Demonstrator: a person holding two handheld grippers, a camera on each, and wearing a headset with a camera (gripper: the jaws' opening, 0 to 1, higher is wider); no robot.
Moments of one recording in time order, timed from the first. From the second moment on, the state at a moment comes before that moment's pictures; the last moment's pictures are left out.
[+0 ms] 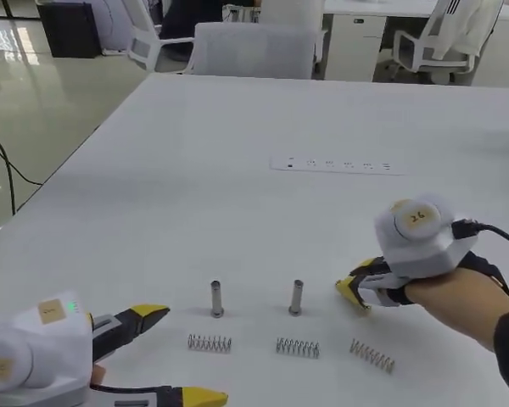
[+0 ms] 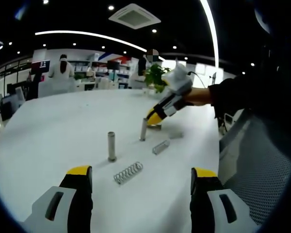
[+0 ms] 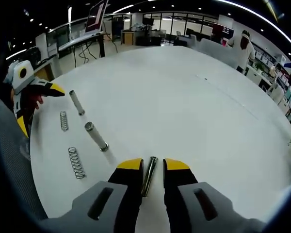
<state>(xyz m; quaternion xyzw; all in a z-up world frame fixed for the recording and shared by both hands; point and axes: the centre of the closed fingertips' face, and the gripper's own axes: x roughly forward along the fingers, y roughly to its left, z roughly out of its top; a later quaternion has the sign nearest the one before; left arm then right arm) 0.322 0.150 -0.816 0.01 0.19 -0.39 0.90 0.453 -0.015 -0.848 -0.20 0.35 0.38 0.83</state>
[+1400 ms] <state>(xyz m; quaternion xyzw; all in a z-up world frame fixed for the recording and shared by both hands) 0.323 0.151 -0.811 0.01 0.18 -0.39 0.90 0.438 -0.033 -0.828 -0.18 0.38 0.33 0.84</state>
